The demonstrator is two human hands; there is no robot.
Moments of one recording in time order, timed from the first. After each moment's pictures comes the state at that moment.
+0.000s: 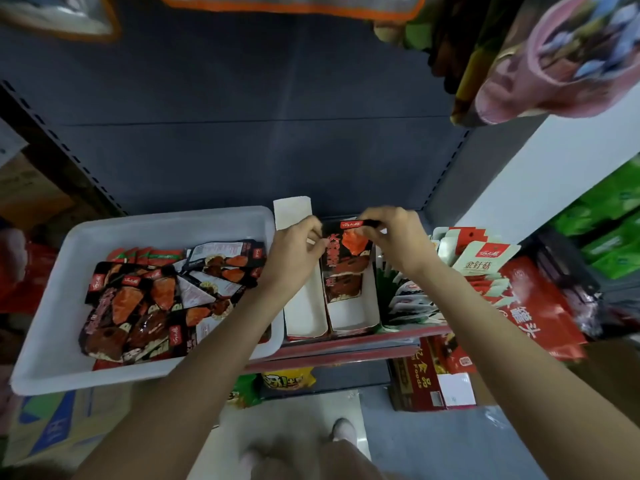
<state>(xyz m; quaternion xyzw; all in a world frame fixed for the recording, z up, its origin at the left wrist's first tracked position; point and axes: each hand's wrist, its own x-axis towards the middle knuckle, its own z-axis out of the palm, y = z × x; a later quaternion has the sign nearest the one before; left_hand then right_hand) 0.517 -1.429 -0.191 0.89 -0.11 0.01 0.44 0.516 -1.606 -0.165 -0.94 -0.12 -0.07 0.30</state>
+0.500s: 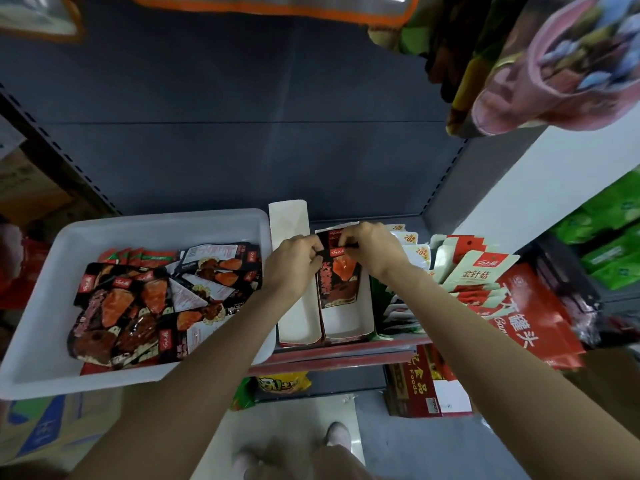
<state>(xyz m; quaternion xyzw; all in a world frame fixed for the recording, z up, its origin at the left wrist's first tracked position) 0.530 -1.439 -0.223 0.95 -0.10 -0.02 0.30 0.543 -1.596 -0.202 -0.98 -0.07 0.07 0.20</state>
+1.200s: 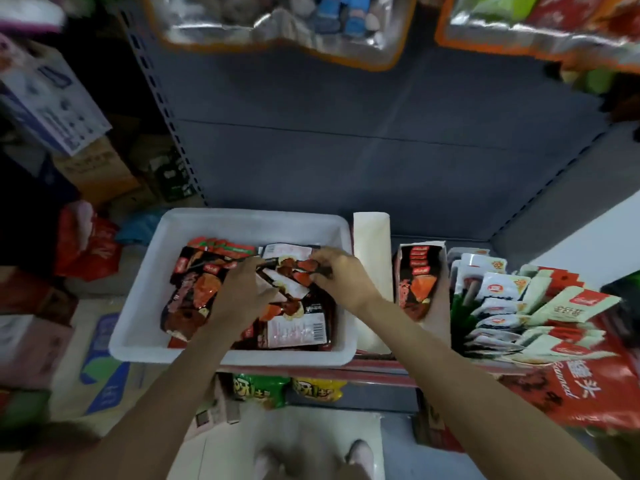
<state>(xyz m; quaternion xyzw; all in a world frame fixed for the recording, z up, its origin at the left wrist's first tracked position) 0.498 -1.242 -0.261 0.94 0.07 -0.05 0.32 0.527 -1.432 -0.224 -0.93 -0.14 0.10 0.33</state>
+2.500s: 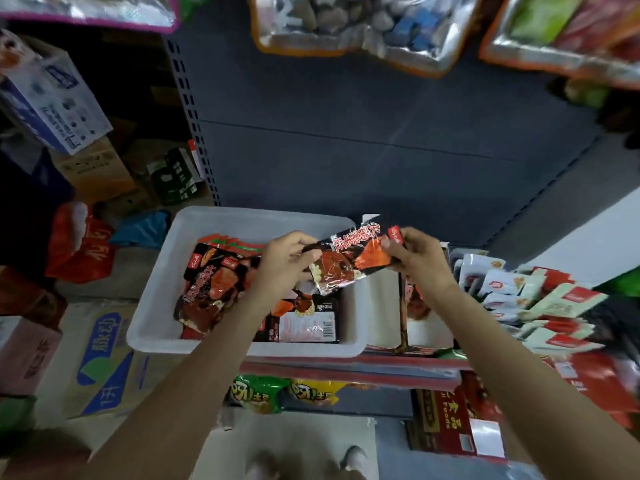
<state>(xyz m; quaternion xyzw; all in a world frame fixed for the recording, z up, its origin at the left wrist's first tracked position) 0.495 -1.268 -0.199 0.74 0.03 -0.05 0.67 0.514 -1.482 -0.179 -0.75 0.04 0.05 0.65</state>
